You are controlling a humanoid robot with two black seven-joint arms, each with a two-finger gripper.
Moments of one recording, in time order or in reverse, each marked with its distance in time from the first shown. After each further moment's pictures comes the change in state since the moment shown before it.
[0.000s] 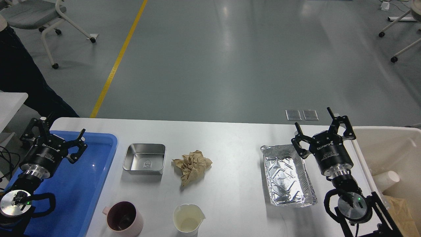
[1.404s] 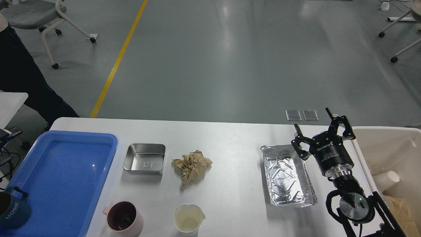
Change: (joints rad) left arm 0.545 0.754 0.010 -0.609 0.670 0.240 -0.096; right arm -0.002 -0.033 -0.026 -0.001 -0.002 -0.001 0.000
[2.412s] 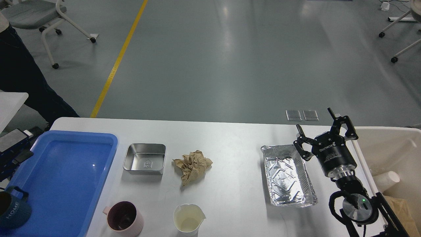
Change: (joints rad) left arm 0.041 -0.023 -0.019 -0.105 0.058 -0.005 -0.081; right arm -0.013 -0.019 -0.004 0.017 0.000 0.001 0.000
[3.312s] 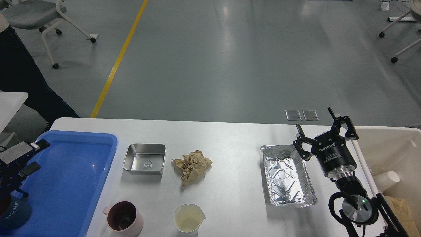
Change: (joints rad) left arm 0.033 0.000 0.040 0.003 -0.009 -0.074 -0.019; right arm -0.010 0.006 0.001 0.021 0.000 -0.003 0.000
